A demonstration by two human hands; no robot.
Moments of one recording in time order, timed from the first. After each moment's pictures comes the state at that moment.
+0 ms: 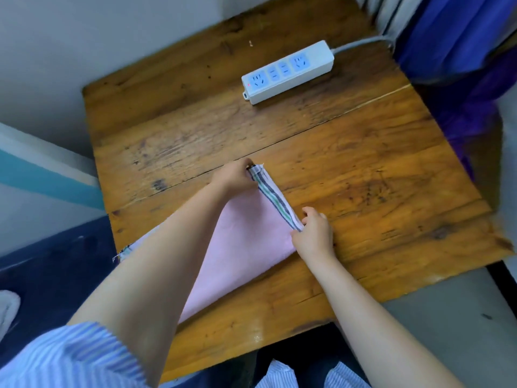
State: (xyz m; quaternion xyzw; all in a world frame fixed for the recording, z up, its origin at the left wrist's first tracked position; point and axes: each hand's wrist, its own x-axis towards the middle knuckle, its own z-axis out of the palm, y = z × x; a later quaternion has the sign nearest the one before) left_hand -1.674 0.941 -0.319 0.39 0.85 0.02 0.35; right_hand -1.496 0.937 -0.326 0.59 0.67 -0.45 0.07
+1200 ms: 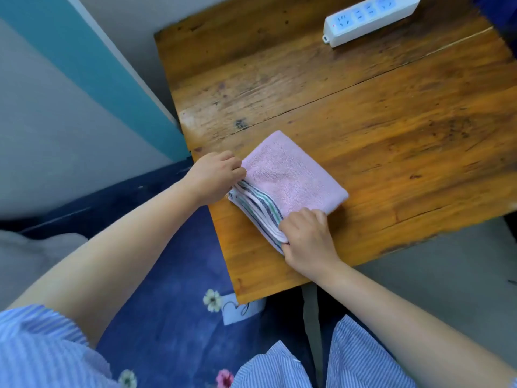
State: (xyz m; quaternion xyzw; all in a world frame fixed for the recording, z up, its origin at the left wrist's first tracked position) left_hand -1.773 0.709 -0.280 0.76 0.64 -0.09 0.09; right_hand -1.549 0.734 -0.291 0.27 0.94 -0.20 -0.07
